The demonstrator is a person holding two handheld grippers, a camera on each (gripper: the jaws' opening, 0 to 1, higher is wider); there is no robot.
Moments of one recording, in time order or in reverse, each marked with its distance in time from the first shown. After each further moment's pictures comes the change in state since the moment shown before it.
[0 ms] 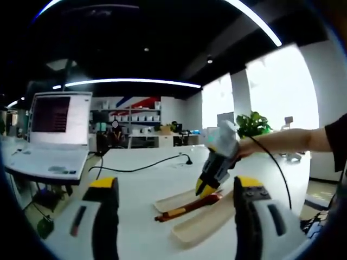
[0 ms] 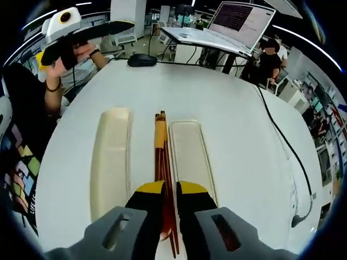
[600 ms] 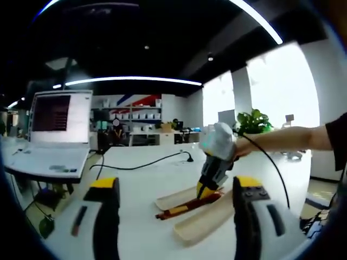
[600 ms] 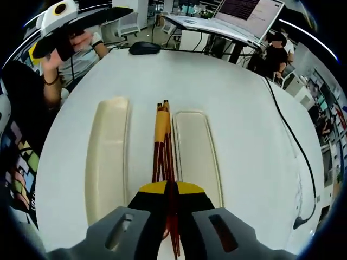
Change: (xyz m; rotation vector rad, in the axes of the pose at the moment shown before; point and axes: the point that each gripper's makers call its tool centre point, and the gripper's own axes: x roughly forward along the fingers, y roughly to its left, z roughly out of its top) left arm 0.001 0.001 -0.004 0.004 0.022 0.008; right arm 0.012 0.004 -0.009 -0.010 0.083 0.037
